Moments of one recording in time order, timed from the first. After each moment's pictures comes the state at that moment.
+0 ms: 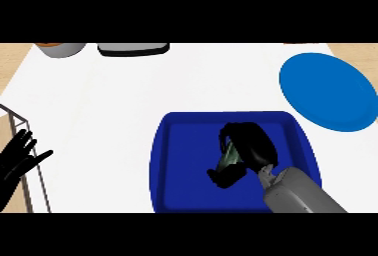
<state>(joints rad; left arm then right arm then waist) 0.12 0.43 0.21 -1.45 0.42 -0.10 0.20 -0.40 -0.31 0.64 -1.44 0.62 0.00 0.45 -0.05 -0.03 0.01</state>
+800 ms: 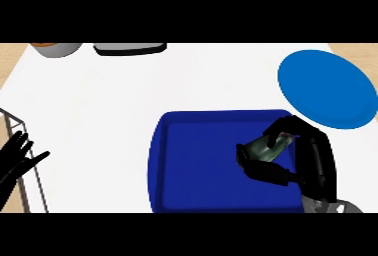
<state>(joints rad) 0.14 0.42 0.23 -1.48 0.41 -0.10 0.21 -0.12 -0.36 0.42 -1.83 0.69 -0.48 0.43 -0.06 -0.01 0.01</state>
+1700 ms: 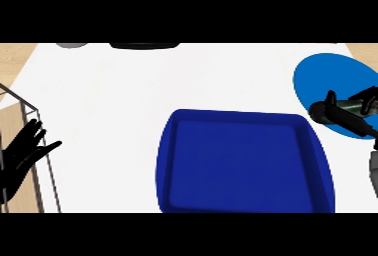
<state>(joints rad) 0.06 0.42 0.19 -1.45 0.38 -0.10 0.23 -0.22 -0.48 -0.05 -1.45 0.33 -0.61 0.05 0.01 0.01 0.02</state>
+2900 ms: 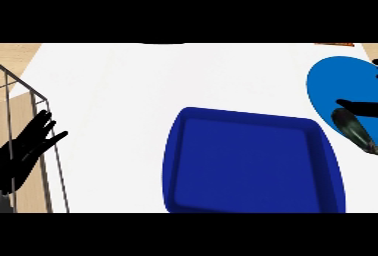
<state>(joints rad) 0.00 0.41 0.16 -1.45 0.38 -0.13 0.24 -0.58 -0.61 -0.21 -0.63 0.17 -0.24 -0.31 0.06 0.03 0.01</state>
